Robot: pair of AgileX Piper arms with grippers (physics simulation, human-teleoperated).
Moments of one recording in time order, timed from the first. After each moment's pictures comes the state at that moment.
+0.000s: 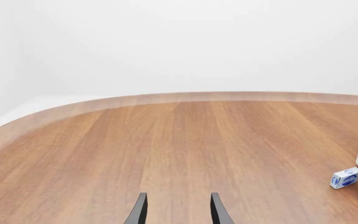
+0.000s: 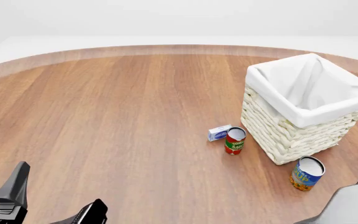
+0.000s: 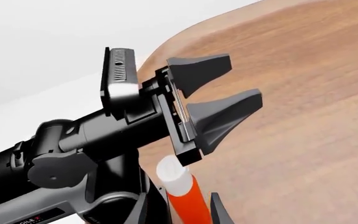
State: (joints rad) left arm 0.00 0.00 0.00 0.00 0.00; right arm 1.42 1.93 -0.99 -0.63 0.26
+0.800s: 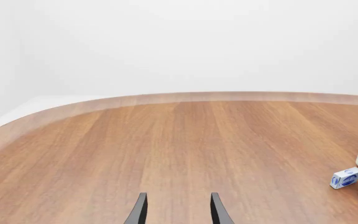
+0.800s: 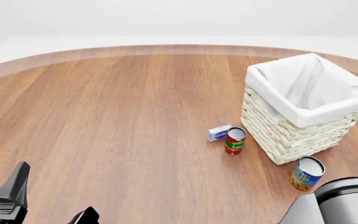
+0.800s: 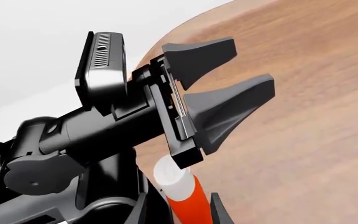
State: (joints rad) left arm 0.00 0.00 0.00 0.00 0.00; right arm 1.43 2.04 -1.05 -0.65 0.29
